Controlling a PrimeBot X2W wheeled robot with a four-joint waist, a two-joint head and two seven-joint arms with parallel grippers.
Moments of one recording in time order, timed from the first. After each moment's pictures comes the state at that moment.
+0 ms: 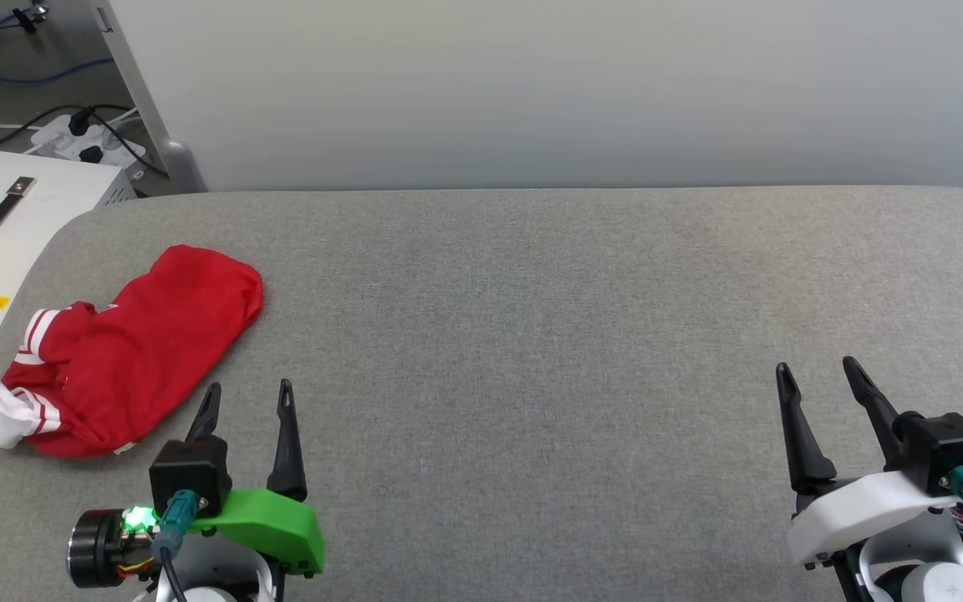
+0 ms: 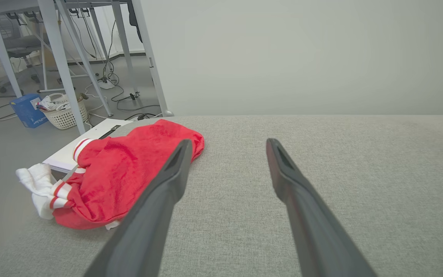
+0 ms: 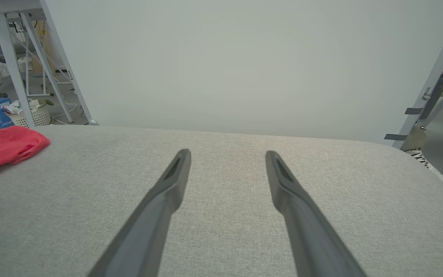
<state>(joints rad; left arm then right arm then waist) 0.02 0.05 0.00 -0.01 -0.03 0.02 -0.05 0.02 -0.05 -0.03 -0.04 0.09 0.13 -0.06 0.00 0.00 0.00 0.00</state>
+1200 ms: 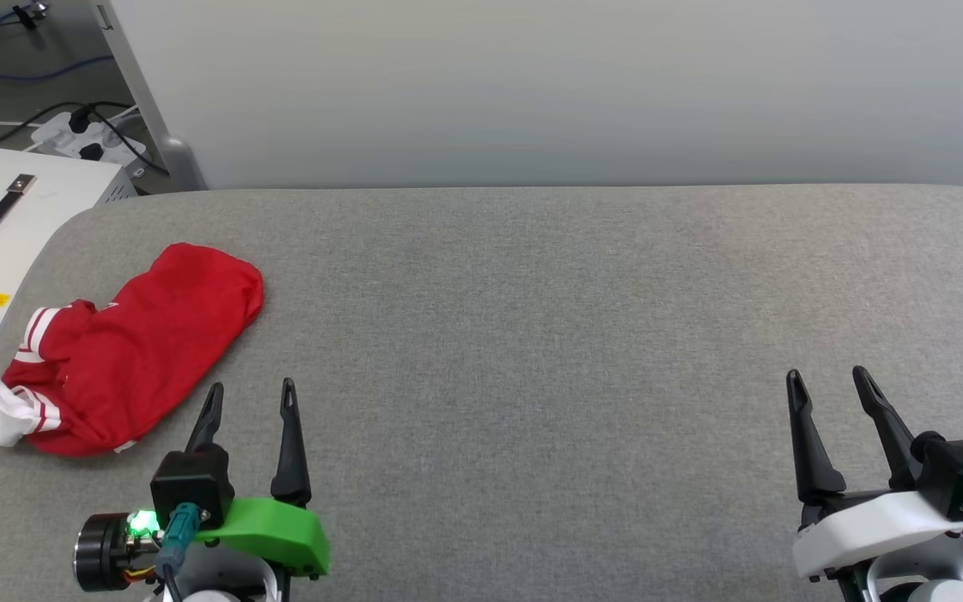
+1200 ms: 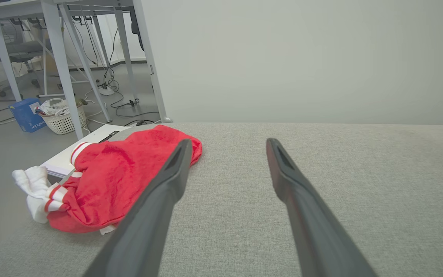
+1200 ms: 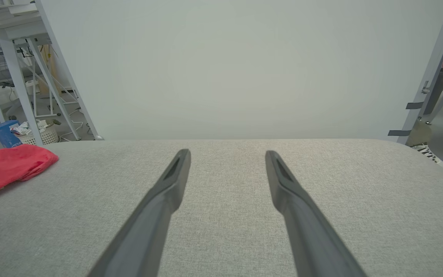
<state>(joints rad) 0.02 0.05 -0.02 0.01 -0.05 0.03 -0.13 0.05 -0.05 -0.03 -0.04 0.16 0.13 -0.13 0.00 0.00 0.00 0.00</state>
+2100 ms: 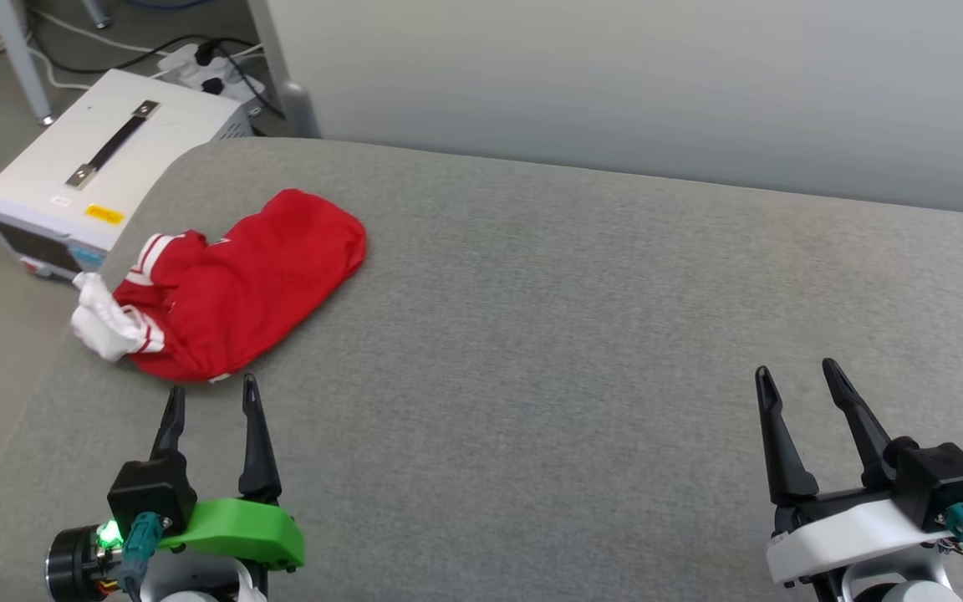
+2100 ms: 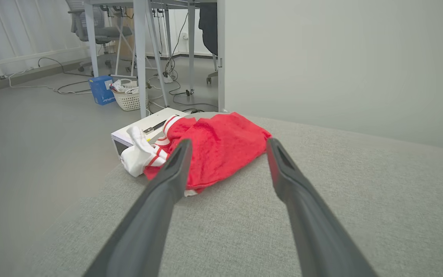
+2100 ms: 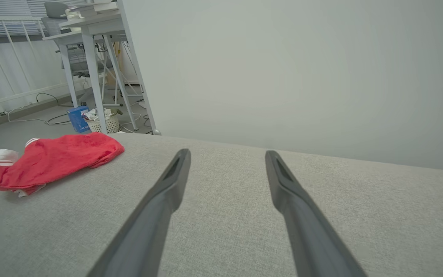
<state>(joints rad) 0.02 0.05 0.03 0.03 -0.10 0.06 -0.19 0.06 -0.05 0.04 -0.07 0.15 0.13 -0.18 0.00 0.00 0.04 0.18</state>
